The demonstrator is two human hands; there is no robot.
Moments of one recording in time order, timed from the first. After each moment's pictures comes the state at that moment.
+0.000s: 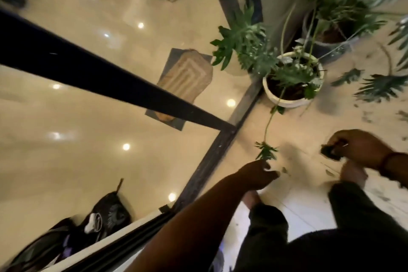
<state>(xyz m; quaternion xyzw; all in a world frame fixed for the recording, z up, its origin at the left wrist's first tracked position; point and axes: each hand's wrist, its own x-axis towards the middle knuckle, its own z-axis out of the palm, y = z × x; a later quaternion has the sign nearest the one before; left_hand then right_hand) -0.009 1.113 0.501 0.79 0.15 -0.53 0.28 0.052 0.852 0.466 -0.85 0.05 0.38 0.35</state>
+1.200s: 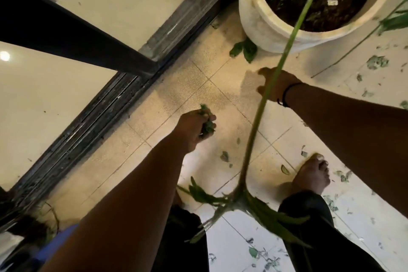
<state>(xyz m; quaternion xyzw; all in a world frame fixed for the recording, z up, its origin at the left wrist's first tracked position) 0.035 1.133 0.031 0.42 0.52 -0.33 0.67 0.190 0.925 -0.018 -0.88 -0.10 0.45 0.06</state>
